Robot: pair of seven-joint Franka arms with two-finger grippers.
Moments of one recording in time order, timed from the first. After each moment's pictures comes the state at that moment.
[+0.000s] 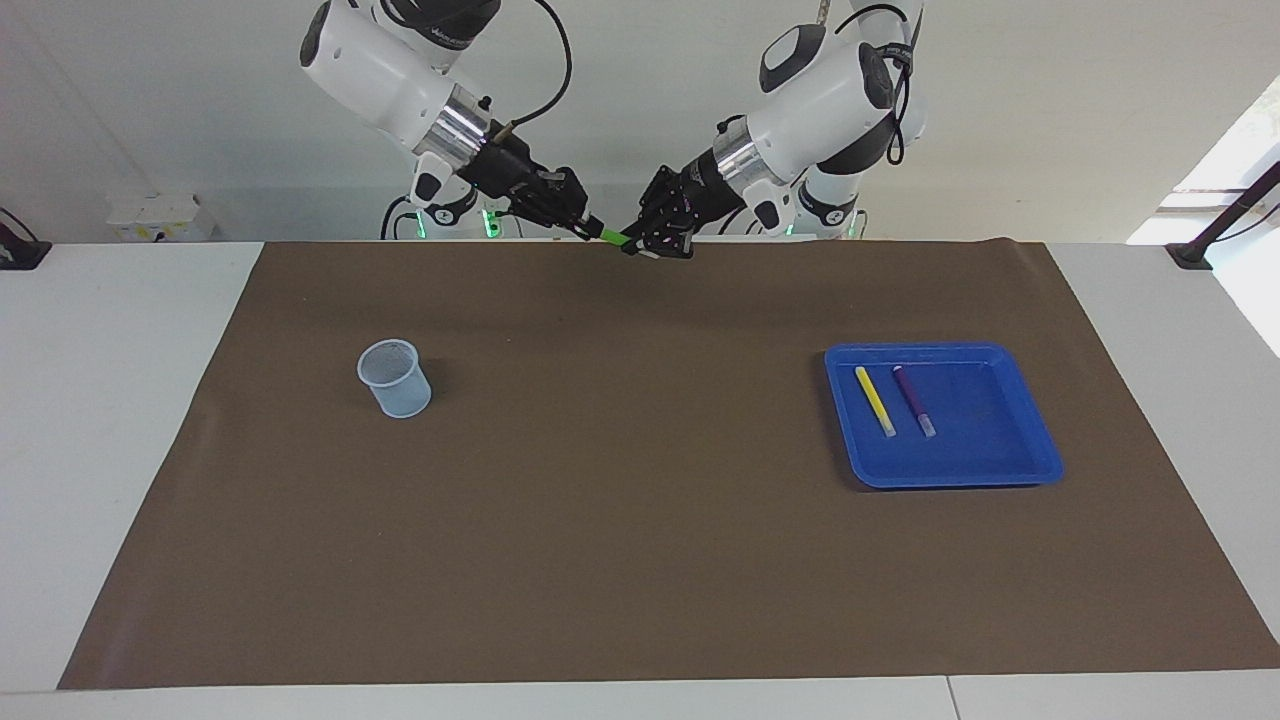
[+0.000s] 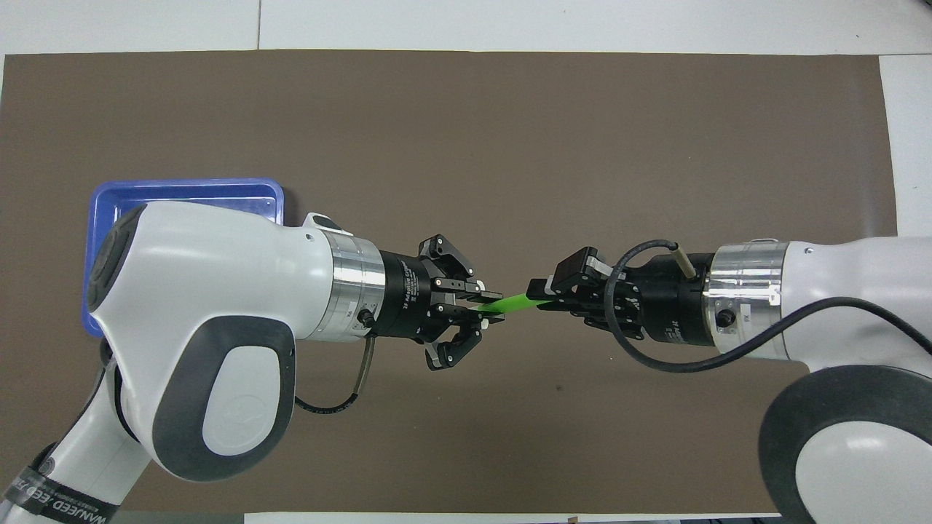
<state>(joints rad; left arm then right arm) -0.57 -0.06 -0.06 -1.91 -0.82 2.09 -1.94 -0.11 -0.29 0.38 -2.09 0.96 1.98 0.45</state>
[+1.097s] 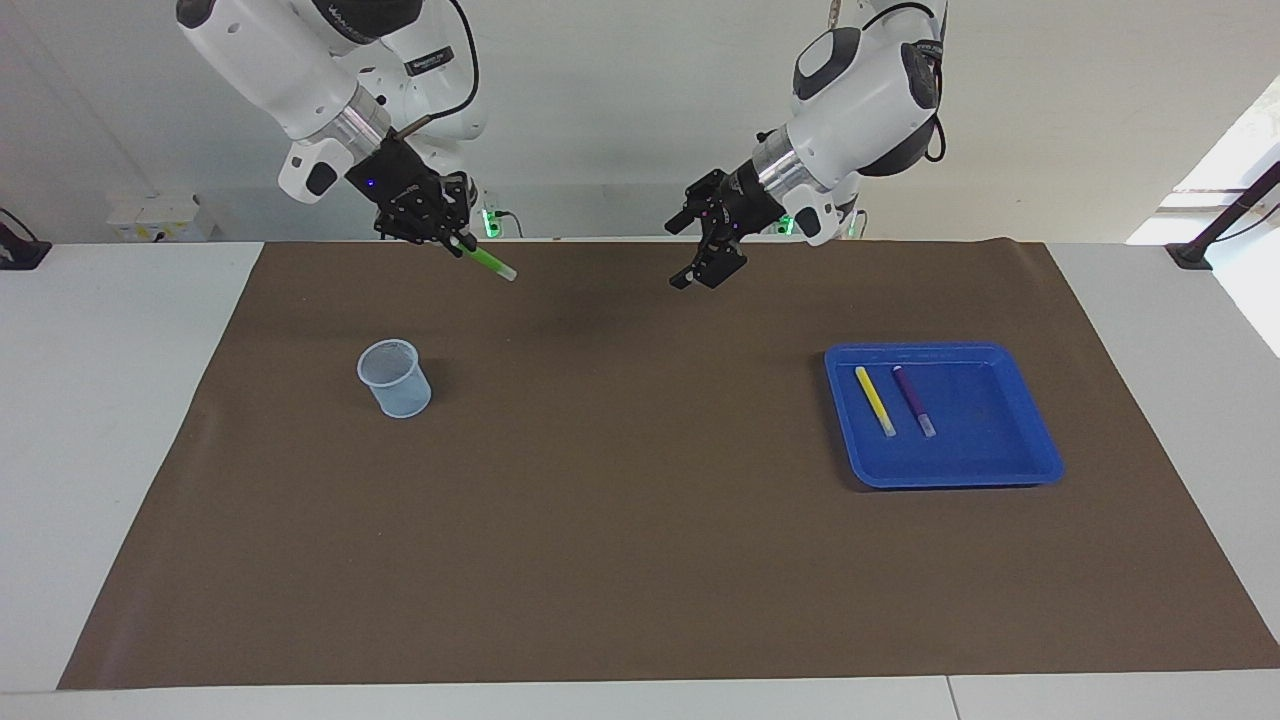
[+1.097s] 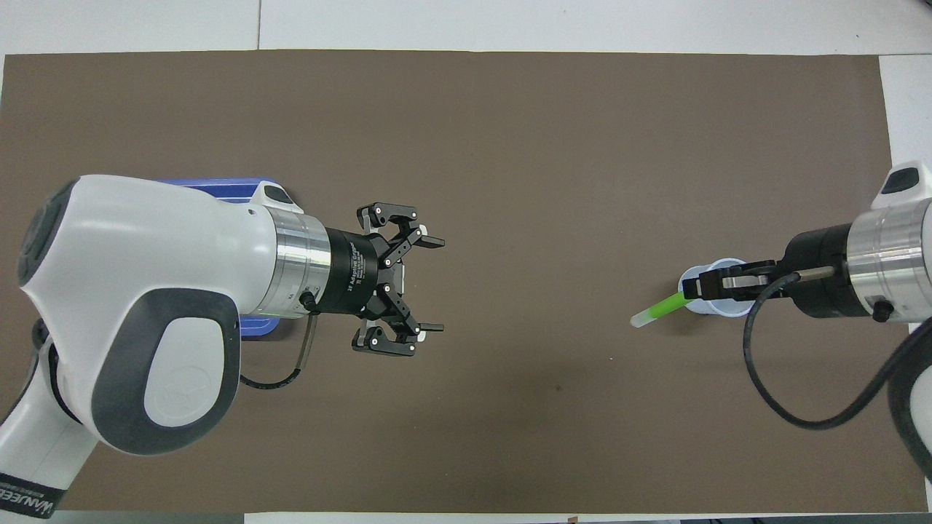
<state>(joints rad) -0.48 -0.08 -0.04 -1.92 -0.69 2.00 -1.72 -0.32 -0.24 0.37 -1.92 0.38 1.69 -0.13</state>
